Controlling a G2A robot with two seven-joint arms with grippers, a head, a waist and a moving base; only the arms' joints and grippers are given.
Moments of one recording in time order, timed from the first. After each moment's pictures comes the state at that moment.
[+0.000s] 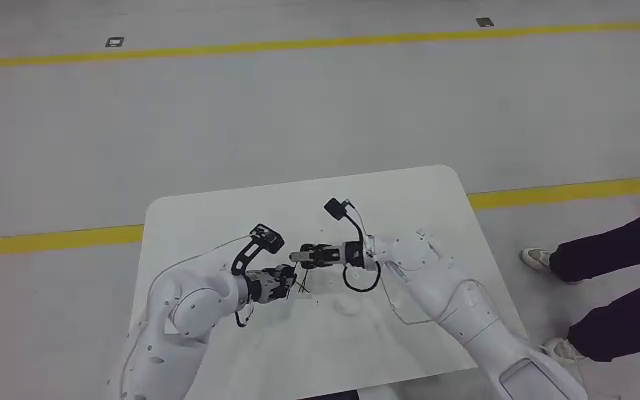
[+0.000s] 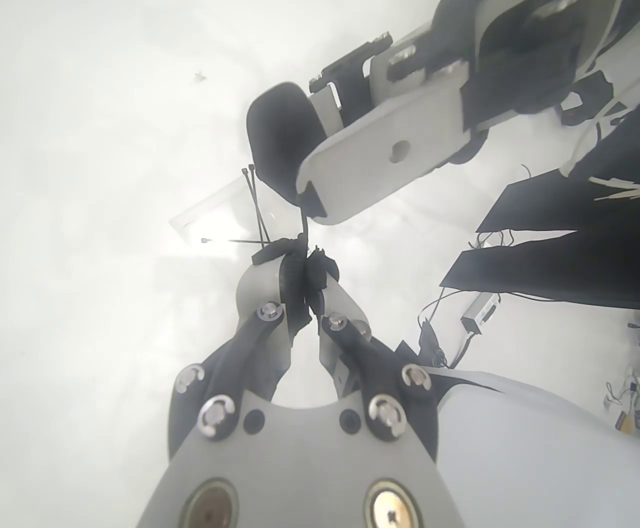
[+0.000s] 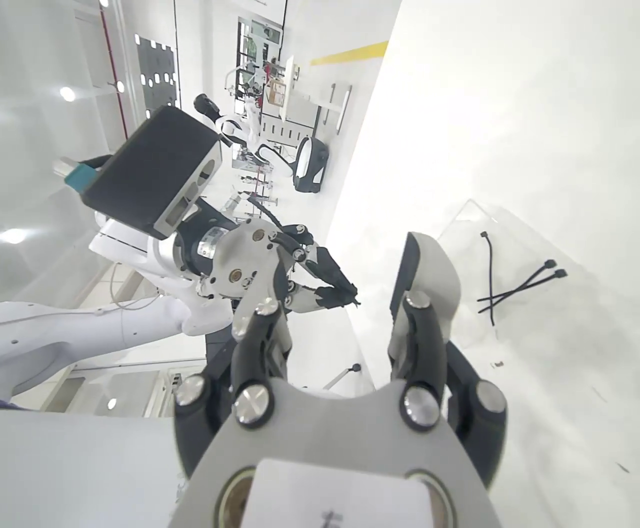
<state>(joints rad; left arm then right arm) 1.43 -1.30 -1.21 -1.84 0.84 -0.26 -1.13 -1.13 -1.19 0.98 -1.31 0.07 -0.32 0.95</state>
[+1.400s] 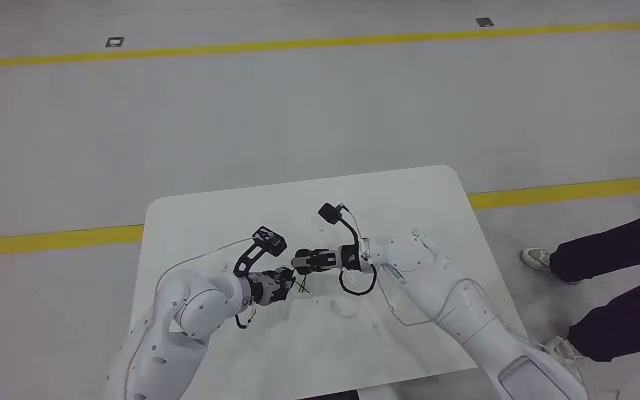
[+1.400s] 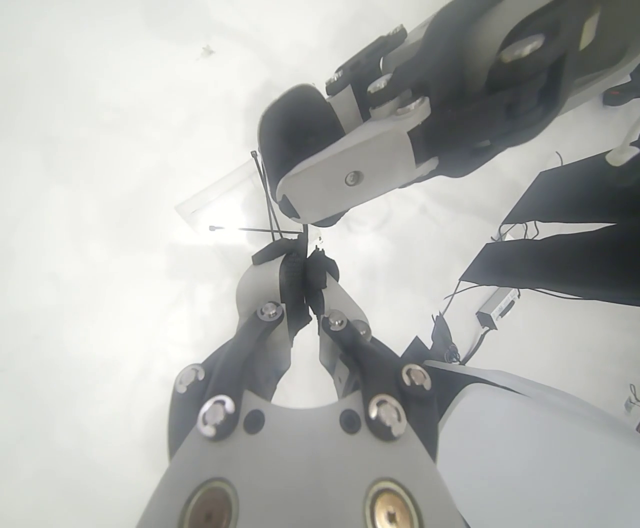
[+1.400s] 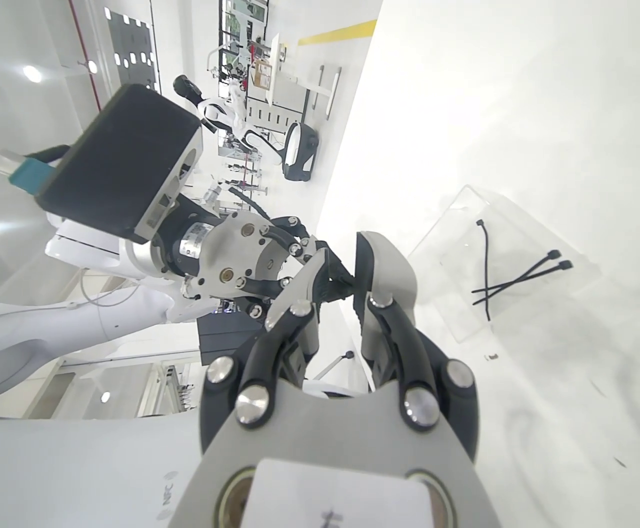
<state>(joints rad) 1.39 -1.23 -1.13 -1.84 0.85 -0.19 -1.10 -1.11 -1.18 0.94 -1.31 0.04 -0.31 0.95</state>
